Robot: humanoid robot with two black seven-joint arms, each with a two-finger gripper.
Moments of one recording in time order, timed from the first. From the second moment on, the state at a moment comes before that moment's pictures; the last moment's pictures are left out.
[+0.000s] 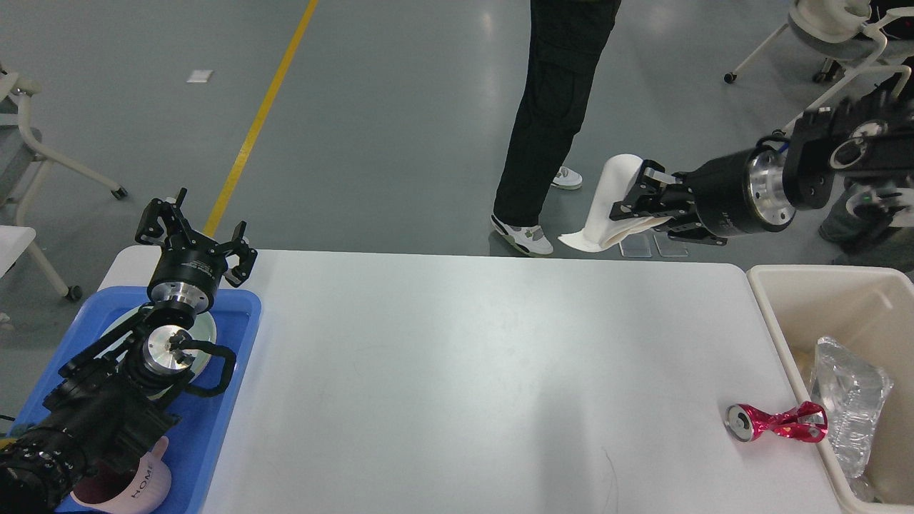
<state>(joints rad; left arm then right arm) -0.65 0.26 -0.80 -0.55 -0.19 -0.25 -0.41 2.17 -0.57 -1.09 1.59 0.01 0.27 0.09</state>
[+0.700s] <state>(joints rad) -0.65 0.26 -0.80 -0.55 -0.19 -0.25 -0.41 1.11 -0.48 -1.18 0.19 0.03 0.24 0.10</state>
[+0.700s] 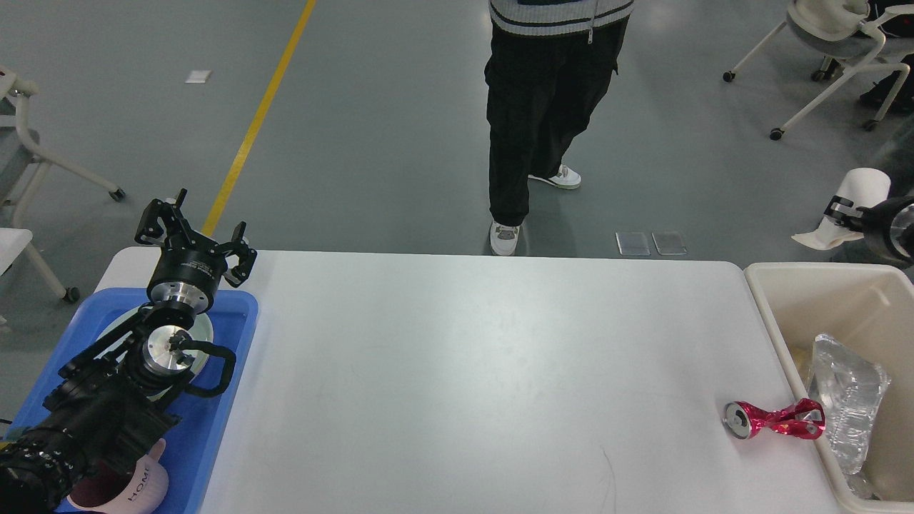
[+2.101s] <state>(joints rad) -0.65 0.26 -0.80 -0.55 -0.19 -0.25 -0.41 1.38 -0.41 -1.08 0.60 0.08 0.05 -0.05</state>
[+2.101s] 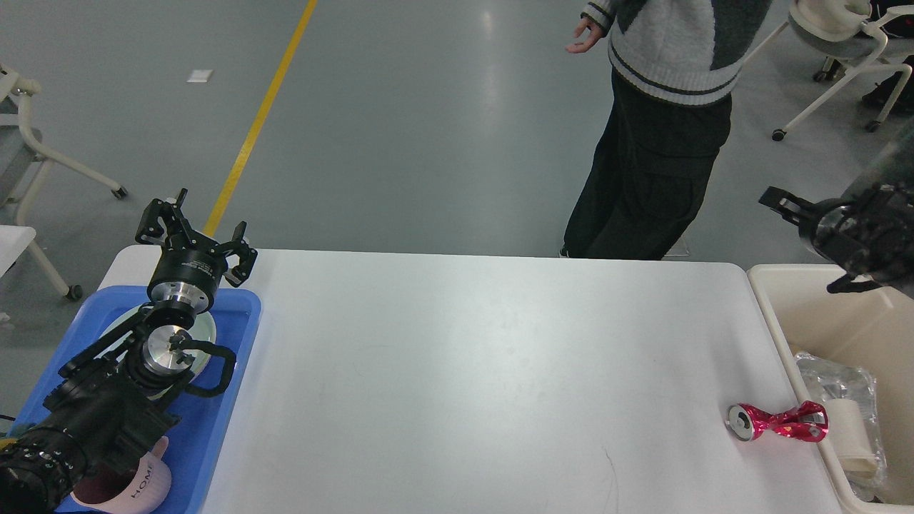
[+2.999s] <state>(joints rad) -0.65 0.26 -0.80 -0.55 -0.19 -0.25 -0.41 1.70 -0.54 -1.30 1.31 -0.22 0.04 0.07</state>
